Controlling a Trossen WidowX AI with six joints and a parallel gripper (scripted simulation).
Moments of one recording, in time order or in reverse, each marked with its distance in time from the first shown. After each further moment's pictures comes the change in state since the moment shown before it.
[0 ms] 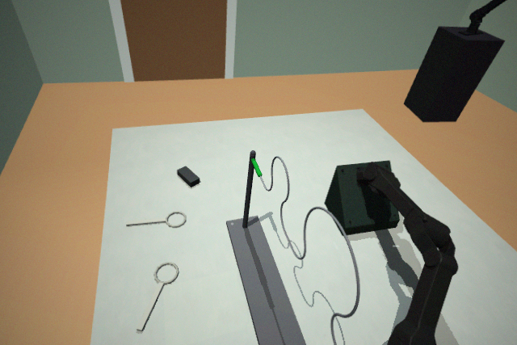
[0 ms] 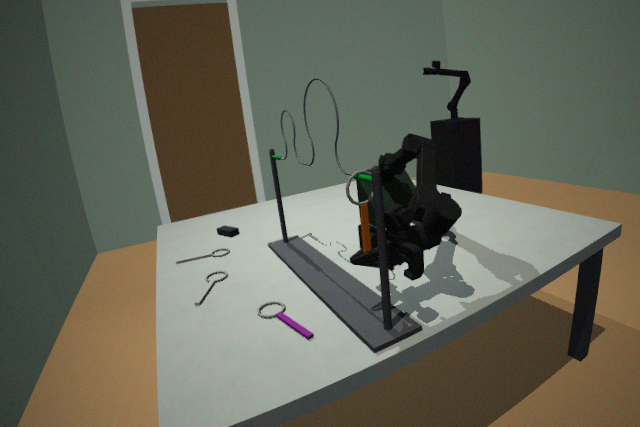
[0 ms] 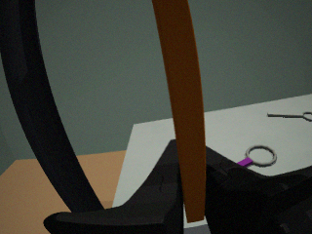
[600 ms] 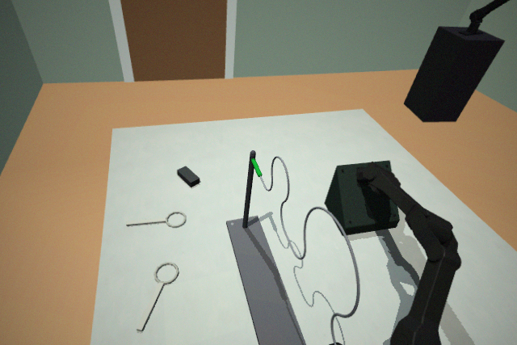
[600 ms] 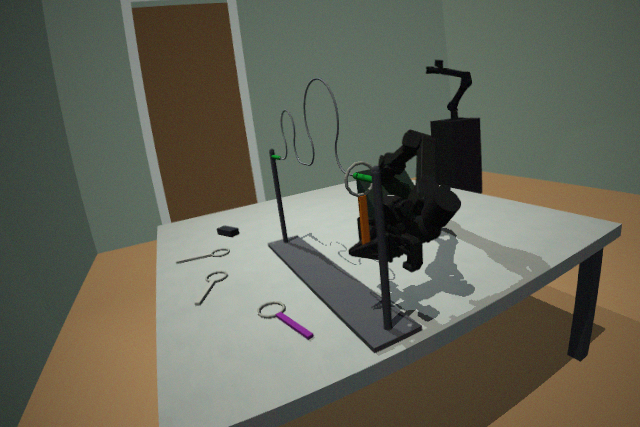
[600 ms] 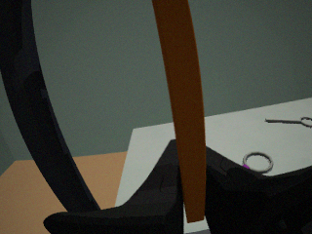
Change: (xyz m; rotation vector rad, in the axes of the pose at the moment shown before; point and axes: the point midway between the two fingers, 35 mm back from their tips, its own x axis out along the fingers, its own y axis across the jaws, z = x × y) arm 0.000 -0.002 0.016 -0.006 0.002 -0.005
